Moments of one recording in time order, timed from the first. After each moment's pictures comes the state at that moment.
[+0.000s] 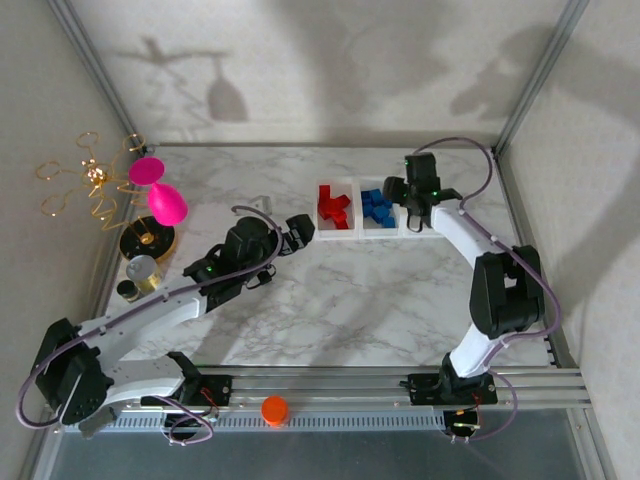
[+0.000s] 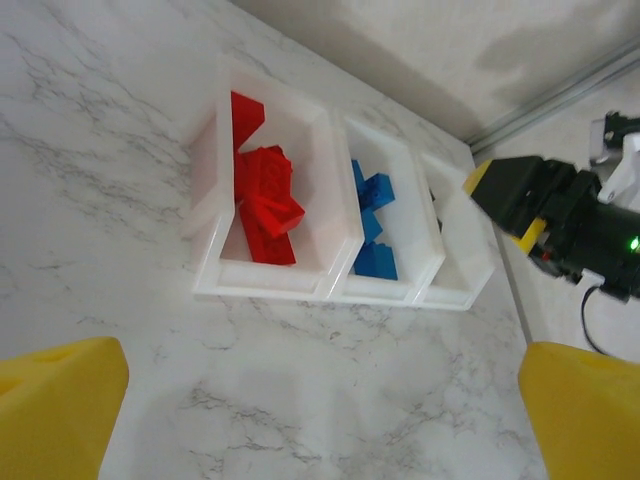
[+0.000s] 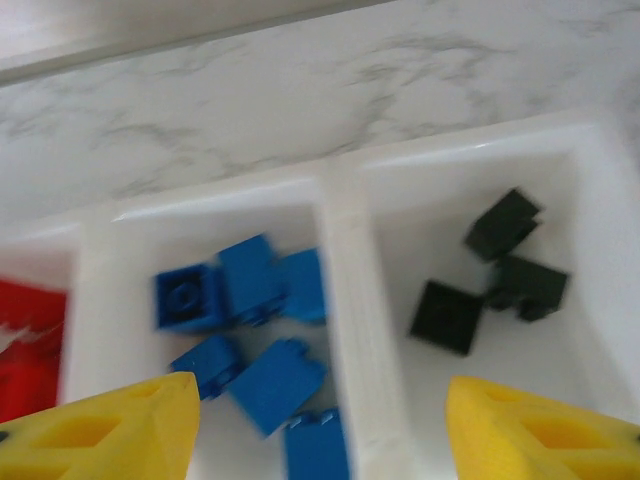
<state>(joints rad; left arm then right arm) -0.71 1.16 0.81 -0.04 -0.22 -0.86 0.30 1.68 1.24 -0.31 0.10 0.33</state>
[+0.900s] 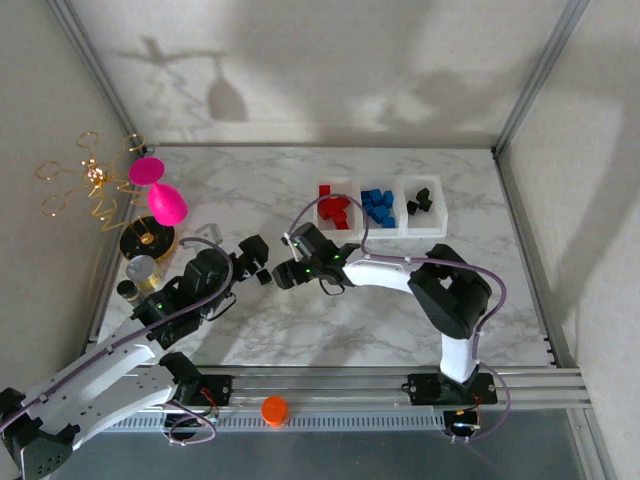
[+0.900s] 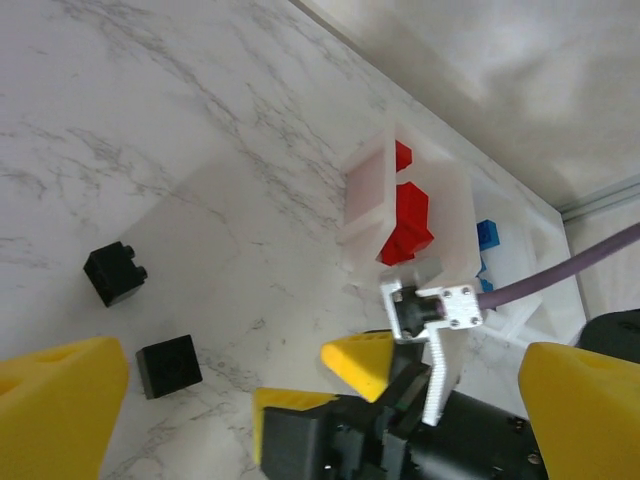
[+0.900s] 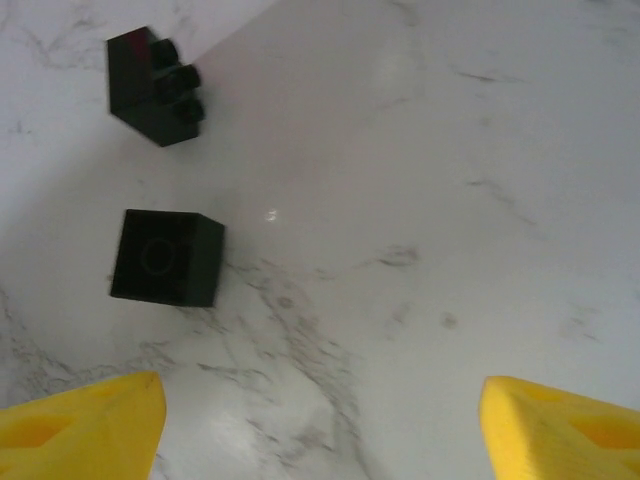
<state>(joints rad) -0.70 0.75 0.66 -0.41 -0.43 -0.97 0.95 1.89 1.17 -0.15 -0.06 0.32</state>
